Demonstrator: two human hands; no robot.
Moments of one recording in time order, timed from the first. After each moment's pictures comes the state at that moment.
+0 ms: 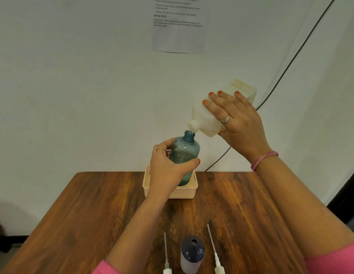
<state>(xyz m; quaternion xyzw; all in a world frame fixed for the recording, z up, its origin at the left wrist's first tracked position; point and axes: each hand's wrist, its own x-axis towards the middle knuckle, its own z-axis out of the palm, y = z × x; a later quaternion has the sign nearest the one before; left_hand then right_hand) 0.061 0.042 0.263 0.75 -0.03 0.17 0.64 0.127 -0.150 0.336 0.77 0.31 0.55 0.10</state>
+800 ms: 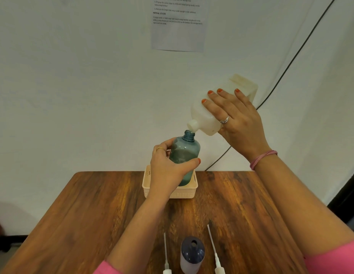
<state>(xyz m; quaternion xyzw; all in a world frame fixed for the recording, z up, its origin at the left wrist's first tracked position) 0.067 0.040 0.261 0.74 -0.02 0.16 0.66 0.135 -0.150 0.334 0.73 0.32 0.59 0.10</state>
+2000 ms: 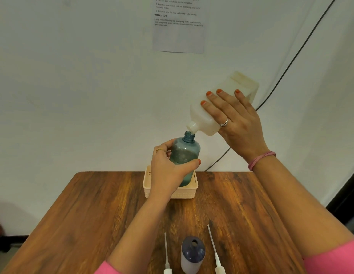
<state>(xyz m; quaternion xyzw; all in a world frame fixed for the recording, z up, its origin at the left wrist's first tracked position) 0.063 0.042 0.260 0.73 -0.03 0.17 0.66 0.130 -0.145 0.334 0.70 0.32 0.63 0.13</state>
